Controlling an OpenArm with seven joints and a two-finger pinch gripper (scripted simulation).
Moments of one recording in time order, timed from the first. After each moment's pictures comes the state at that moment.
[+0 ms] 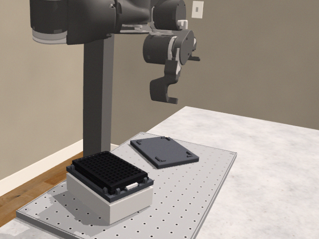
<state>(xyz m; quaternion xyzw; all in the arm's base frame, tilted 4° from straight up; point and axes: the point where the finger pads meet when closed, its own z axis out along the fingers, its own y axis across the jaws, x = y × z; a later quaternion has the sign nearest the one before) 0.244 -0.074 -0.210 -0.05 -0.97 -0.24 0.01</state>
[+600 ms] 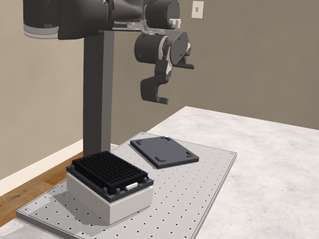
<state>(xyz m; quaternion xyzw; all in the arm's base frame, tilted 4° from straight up) 0.232 -0.093 -0.215 -0.08 -0.98 -0.20 0.01</state>
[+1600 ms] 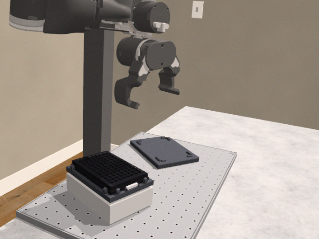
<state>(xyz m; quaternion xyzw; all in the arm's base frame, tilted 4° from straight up) 0.205 -0.150 -0.234 -0.20 -0.98 -0.04 0.03</state>
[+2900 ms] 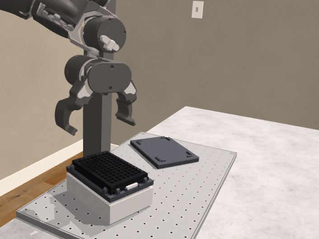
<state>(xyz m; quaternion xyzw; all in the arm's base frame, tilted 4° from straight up) 0.147 -0.263 -0.265 -0.25 -0.97 0.03 0.04</state>
